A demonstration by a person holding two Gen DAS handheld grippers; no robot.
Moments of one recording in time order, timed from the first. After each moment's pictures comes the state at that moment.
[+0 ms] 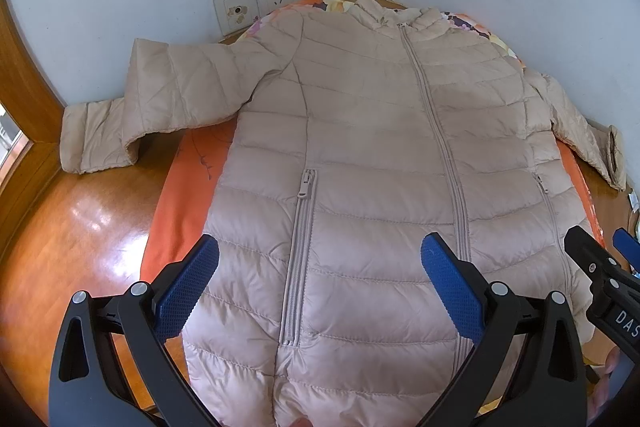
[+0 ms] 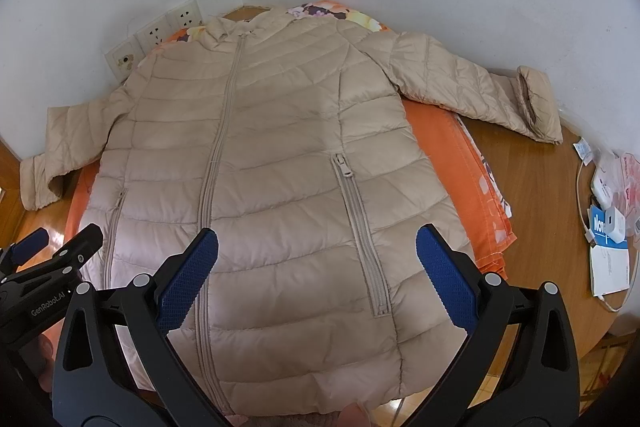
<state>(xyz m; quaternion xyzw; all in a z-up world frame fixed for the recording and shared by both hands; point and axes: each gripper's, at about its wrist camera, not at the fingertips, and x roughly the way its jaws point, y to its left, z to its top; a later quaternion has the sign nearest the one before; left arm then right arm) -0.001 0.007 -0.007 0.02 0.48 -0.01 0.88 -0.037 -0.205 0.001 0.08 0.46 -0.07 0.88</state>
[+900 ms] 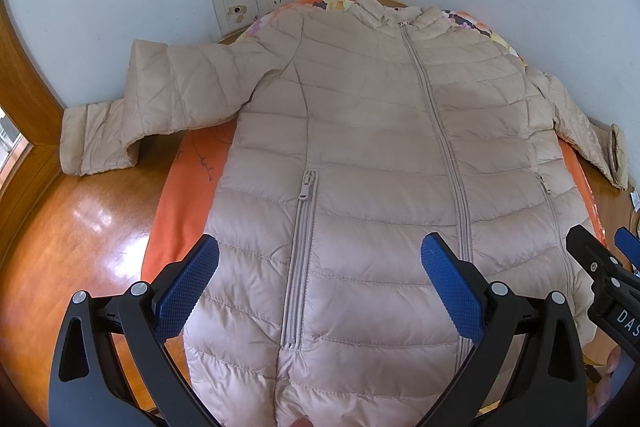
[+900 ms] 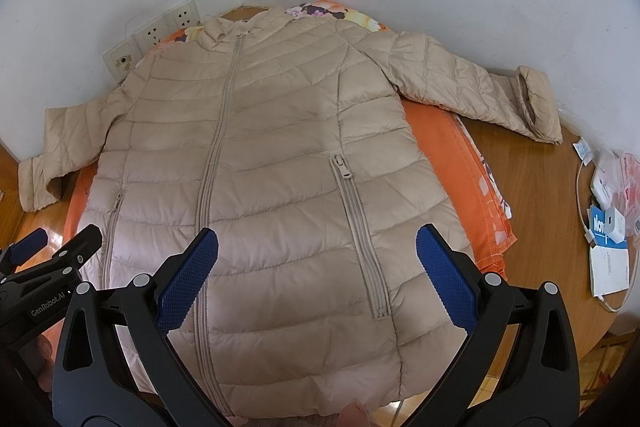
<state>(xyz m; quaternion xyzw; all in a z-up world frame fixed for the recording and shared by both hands) 0.000 0.007 -0.009 0.03 0.48 -0.01 0.88 -0.035 -0.207 0.000 0.08 0.46 -0.07 0.88</state>
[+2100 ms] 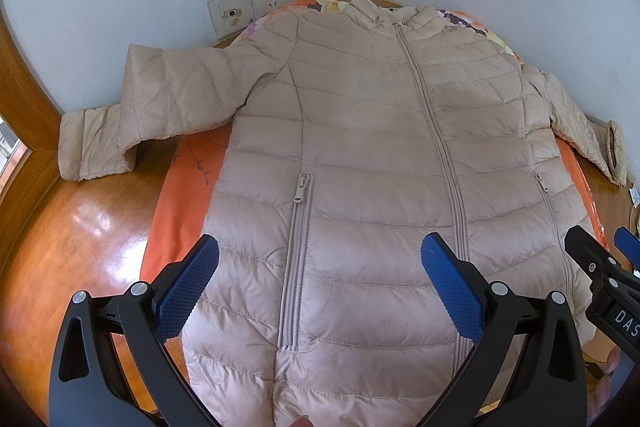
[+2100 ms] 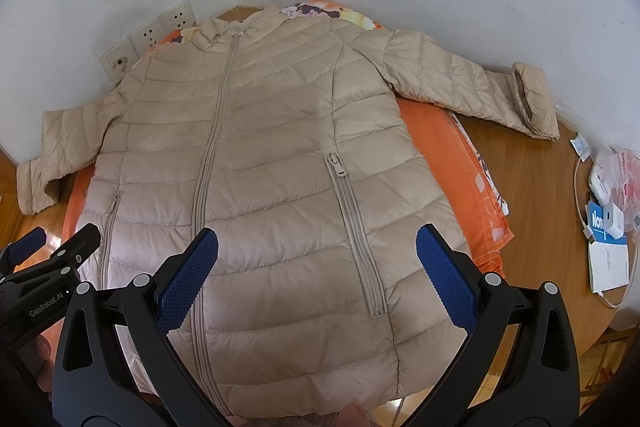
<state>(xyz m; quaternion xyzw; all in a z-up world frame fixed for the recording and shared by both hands) 0.003 0.002 -0.006 0.03 0.48 -0.01 0.88 -0.035 -0.210 -0.001 0.08 0.46 -0.08 0.88</state>
